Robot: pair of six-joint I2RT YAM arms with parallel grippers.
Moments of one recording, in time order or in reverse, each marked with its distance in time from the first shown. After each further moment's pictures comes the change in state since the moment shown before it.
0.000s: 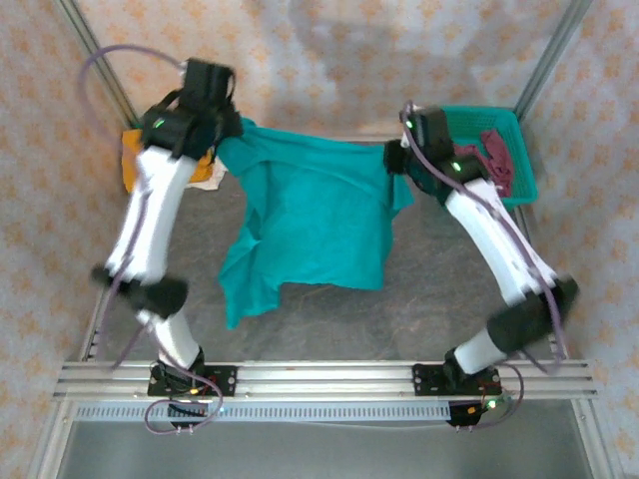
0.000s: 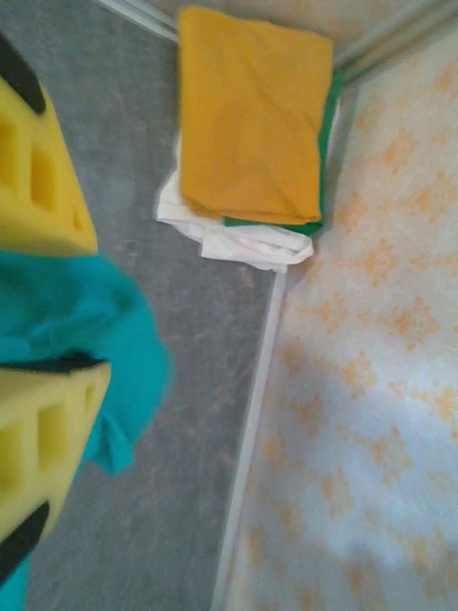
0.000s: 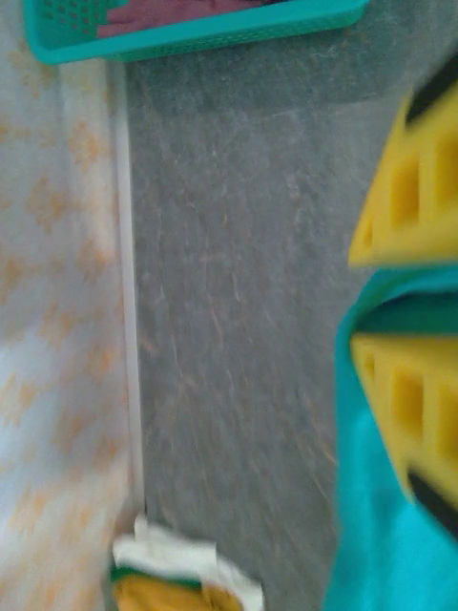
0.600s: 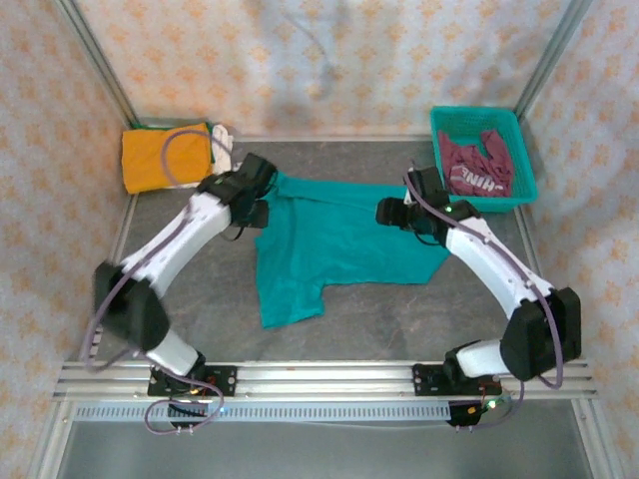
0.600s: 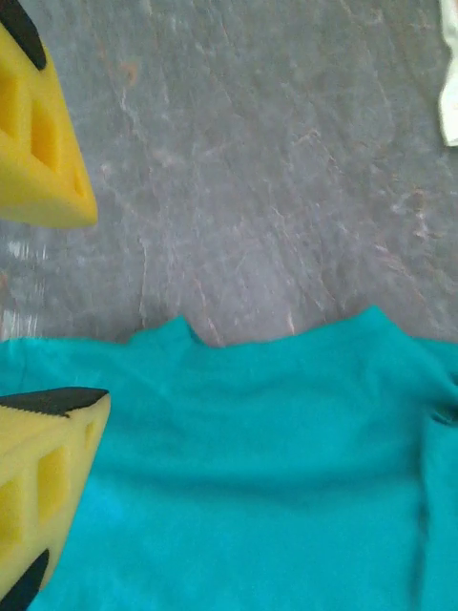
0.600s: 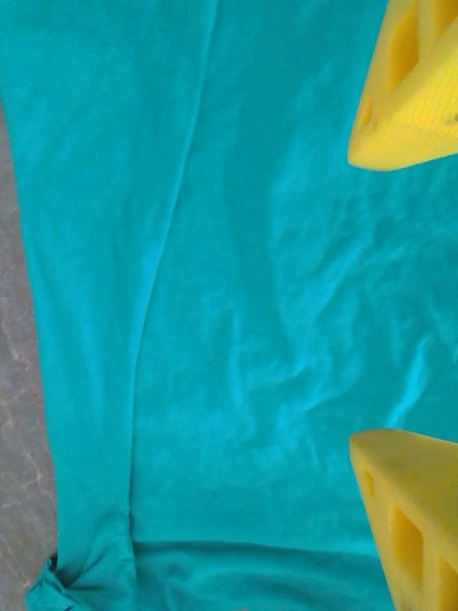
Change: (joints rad) left arm -0.142 -0.420 -1.115 0.286 0.090 -0.031; right arm -0.012 -0.267 -0.643 0.142 -0.109 0.138
